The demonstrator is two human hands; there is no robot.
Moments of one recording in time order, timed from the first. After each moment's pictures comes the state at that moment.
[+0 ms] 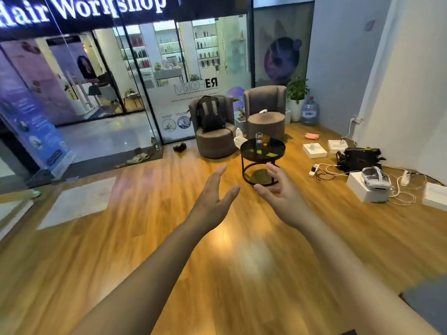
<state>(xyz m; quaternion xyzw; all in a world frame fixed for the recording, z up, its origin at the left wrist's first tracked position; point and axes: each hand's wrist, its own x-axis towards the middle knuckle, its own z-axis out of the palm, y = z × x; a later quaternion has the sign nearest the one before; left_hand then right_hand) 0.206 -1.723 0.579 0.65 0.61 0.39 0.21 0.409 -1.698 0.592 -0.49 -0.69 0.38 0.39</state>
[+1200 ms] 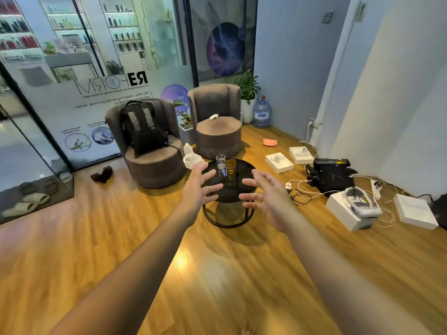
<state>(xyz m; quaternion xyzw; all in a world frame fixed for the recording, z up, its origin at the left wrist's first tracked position) 0.061 -0.938 0.554 0.43 0.48 0.48 0.60 0.245 -0.986 0.562 -0.53 -0.37 0.54 0.53</state>
